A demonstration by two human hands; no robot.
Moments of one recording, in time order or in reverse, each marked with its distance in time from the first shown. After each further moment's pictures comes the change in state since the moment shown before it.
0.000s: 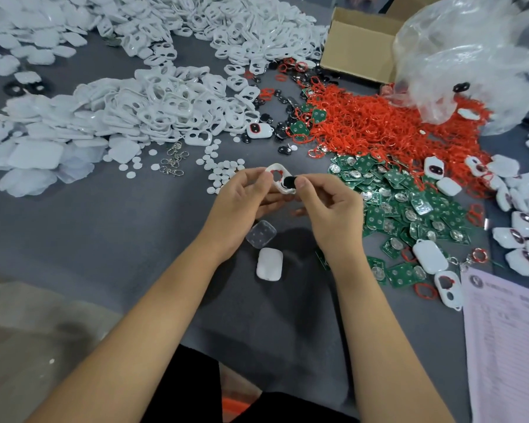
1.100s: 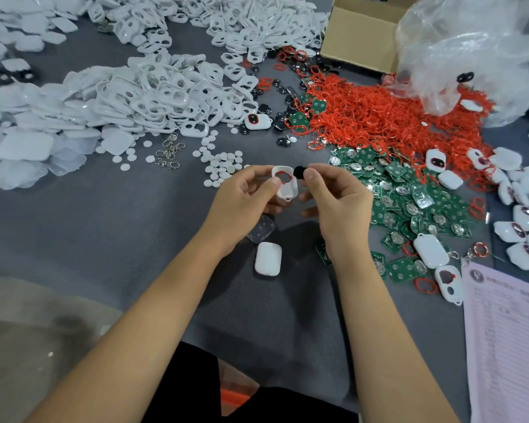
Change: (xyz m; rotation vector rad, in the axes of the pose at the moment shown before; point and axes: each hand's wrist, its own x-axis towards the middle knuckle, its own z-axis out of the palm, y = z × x) left_hand -0.002 -0.003 0.002 0.266 0.042 0.037; right_hand 0.001 0.003 -0.006 0.096 0.082 0.157
